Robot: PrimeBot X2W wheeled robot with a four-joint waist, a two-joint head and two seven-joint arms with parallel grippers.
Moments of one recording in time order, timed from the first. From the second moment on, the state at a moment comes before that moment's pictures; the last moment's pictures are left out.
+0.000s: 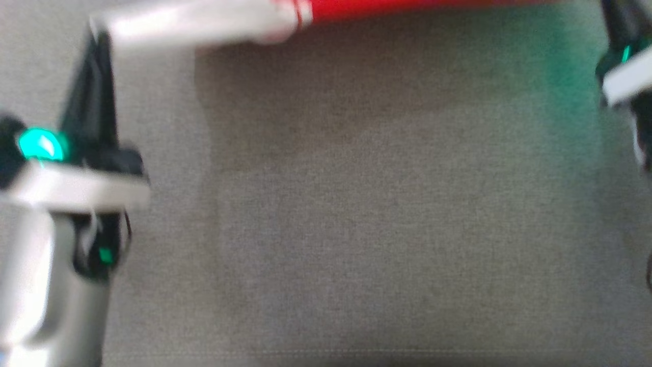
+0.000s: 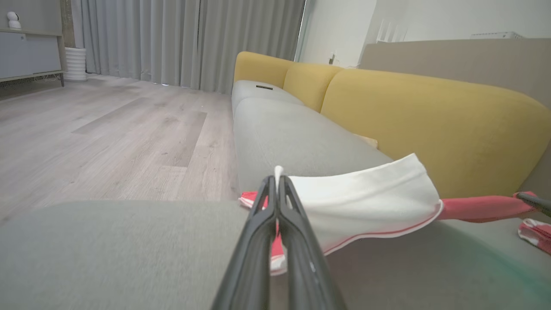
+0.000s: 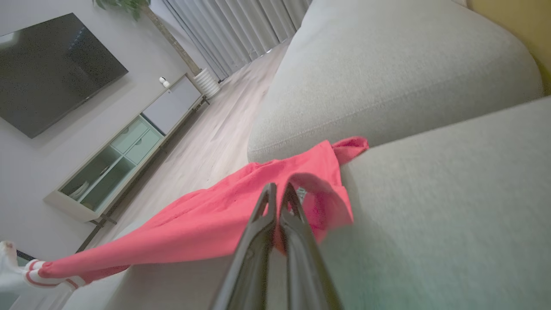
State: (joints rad) left arm -0.45 0.27 -0.14 0.08 -0.48 -0.13 -0.26; right arm -0.80 -0.51 0.40 0.42 1.07 0.13 0.07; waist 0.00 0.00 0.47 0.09
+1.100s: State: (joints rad) left arm 0.17 0.29 -0.22 0.04 -0.43 -0.13 -0.26; right arm -0.07 -0.59 0.29 0.16 1.10 0.13 0.07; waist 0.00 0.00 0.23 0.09
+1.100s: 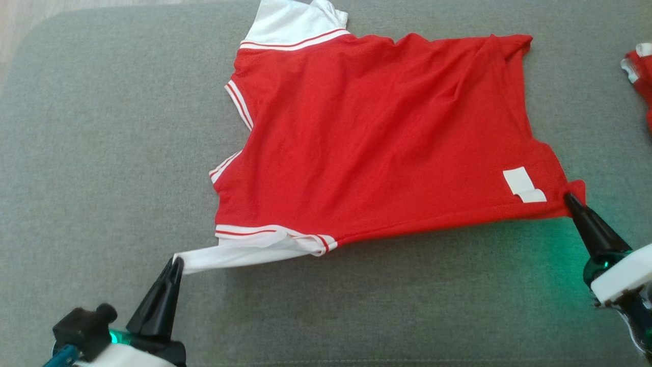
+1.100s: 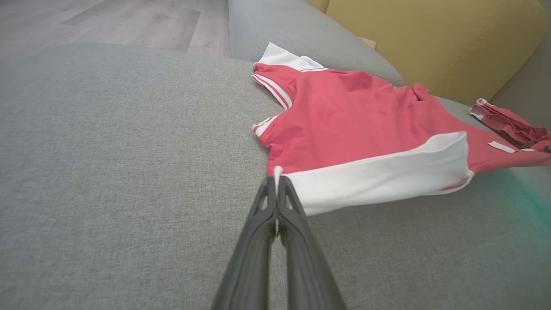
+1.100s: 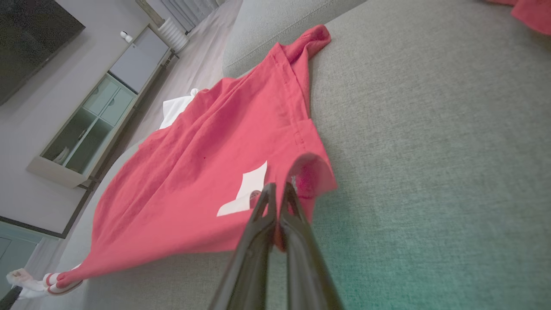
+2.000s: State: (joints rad) left arm 0.07 0.32 -0.29 0.07 -0.41 -0.13 -0.26; right arm 0.05 -0.48 0.10 0.08 0.98 0.13 0.34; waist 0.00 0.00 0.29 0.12
